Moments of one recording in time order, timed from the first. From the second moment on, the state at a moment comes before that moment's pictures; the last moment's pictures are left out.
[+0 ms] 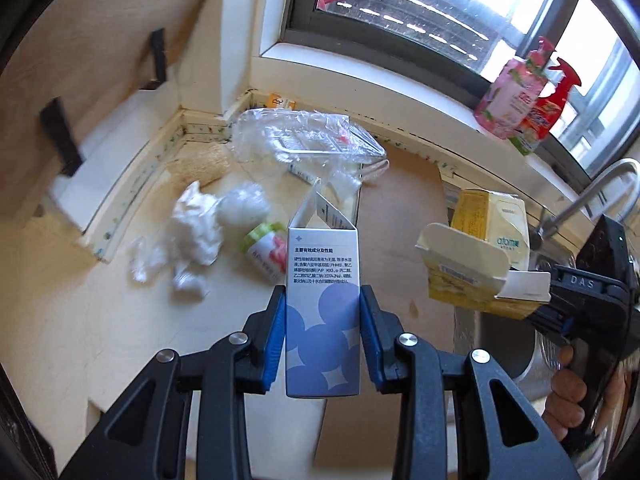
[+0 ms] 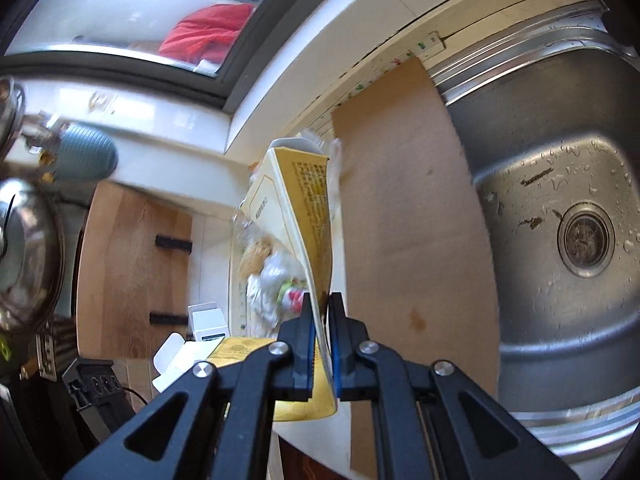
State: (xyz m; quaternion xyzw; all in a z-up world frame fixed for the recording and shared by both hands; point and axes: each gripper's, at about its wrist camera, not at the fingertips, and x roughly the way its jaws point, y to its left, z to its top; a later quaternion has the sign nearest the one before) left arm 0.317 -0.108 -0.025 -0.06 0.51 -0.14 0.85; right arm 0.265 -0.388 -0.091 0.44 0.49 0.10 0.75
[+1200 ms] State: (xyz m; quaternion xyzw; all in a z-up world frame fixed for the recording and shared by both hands) left arm 0.046 0.101 -0.314 -0.08 0.65 -0.10 0.75; right arm 0.000 -0.165 -0.348 0.27 0.68 0.08 0.68
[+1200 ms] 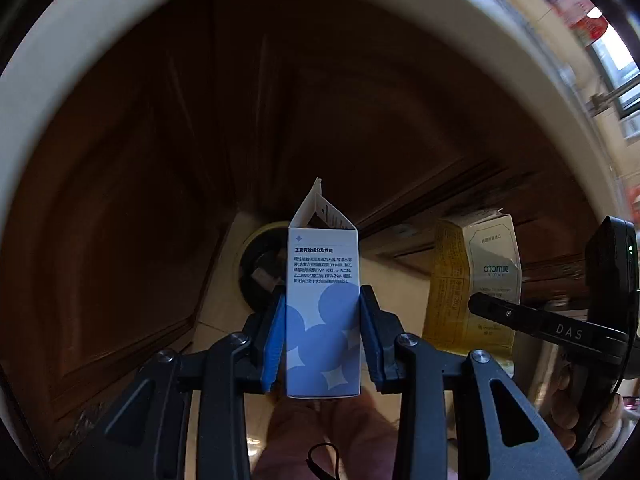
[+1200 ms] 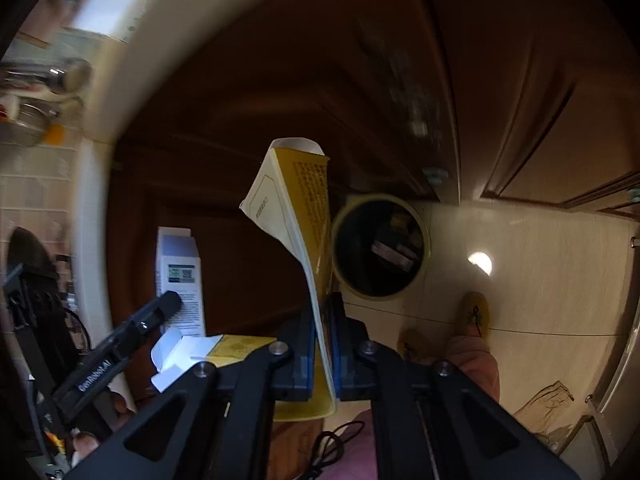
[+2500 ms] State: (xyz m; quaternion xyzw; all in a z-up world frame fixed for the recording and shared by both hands) left arm 0.070 0.088 -0.402 0.02 0.66 -0.08 0.75; right arm 0.014 -0.129 -0.399 0.12 0.66 0.09 0.73
